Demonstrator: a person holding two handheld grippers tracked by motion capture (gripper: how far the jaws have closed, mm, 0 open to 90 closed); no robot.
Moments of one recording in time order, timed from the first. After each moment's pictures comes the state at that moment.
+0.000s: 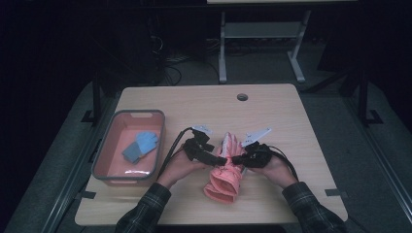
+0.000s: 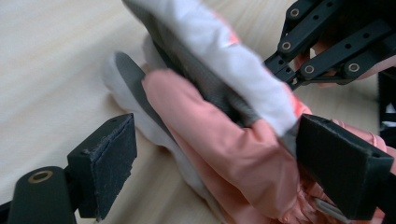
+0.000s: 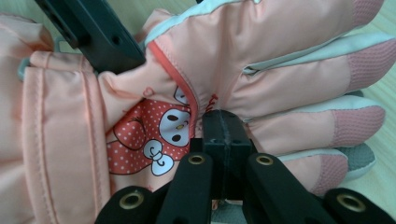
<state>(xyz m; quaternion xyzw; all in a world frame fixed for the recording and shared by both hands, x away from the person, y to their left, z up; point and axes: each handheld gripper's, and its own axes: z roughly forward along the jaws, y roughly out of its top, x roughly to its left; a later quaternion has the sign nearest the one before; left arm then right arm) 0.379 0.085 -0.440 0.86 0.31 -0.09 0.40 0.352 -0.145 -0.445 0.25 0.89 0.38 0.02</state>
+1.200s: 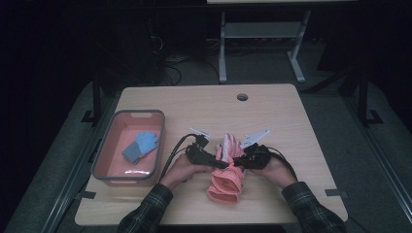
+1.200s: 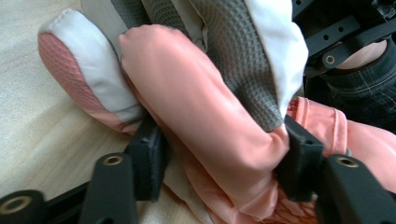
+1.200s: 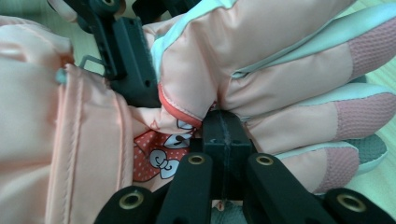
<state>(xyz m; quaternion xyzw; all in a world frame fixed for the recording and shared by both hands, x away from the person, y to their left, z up) 0.393 0.093 -0.474 0.82 0.30 -0.24 0.43 0.352 -0.142 -0.450 0.24 0.89 0.38 0.02</state>
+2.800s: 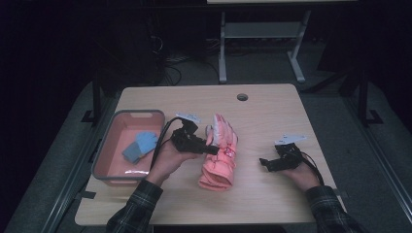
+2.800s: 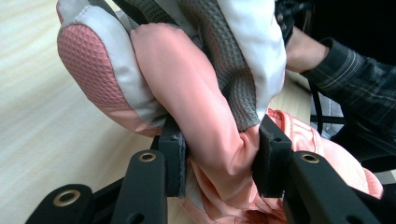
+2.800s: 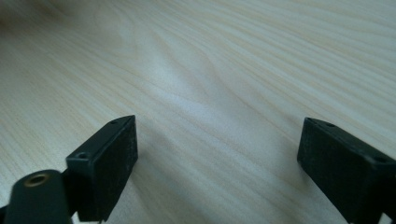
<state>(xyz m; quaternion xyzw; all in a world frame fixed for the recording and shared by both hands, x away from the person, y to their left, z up) 0.375 0.120 -0.374 0.84 0.29 -0.10 0.44 0.352 -0.239 -0.482 0.41 0.82 0.36 0.15</state>
